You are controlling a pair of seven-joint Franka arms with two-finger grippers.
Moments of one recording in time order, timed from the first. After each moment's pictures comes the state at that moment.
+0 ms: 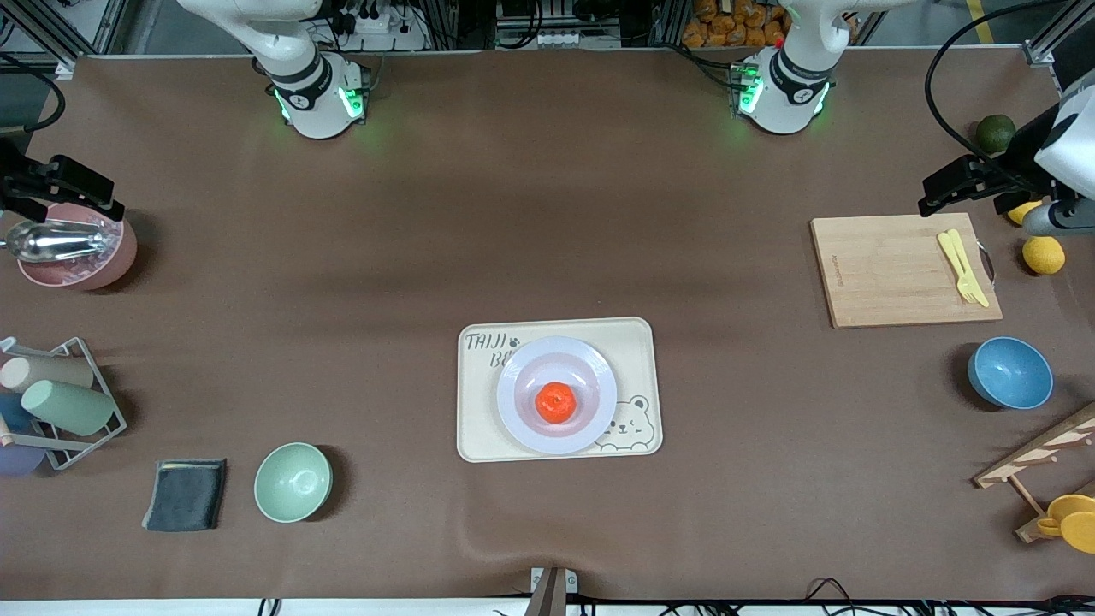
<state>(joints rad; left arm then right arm) 0.01 -0.02 -0.06 -1.57 -0.03 1.49 -0.10 -0.06 -0.01 0.01 -1.52 0.02 1.47 -0.05</state>
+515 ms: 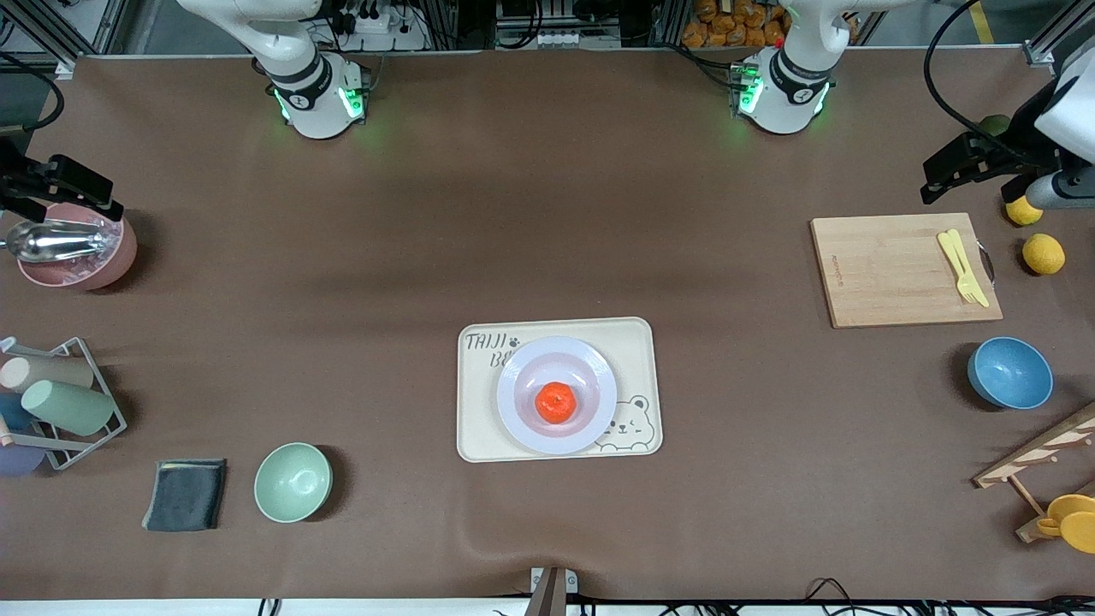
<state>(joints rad) 0.01 -0.06 -0.10 -1.56 -0.01 1.49 -0.10 -0.06 -0.01 0.01 -1.52 0.02 1.47 -0.04</state>
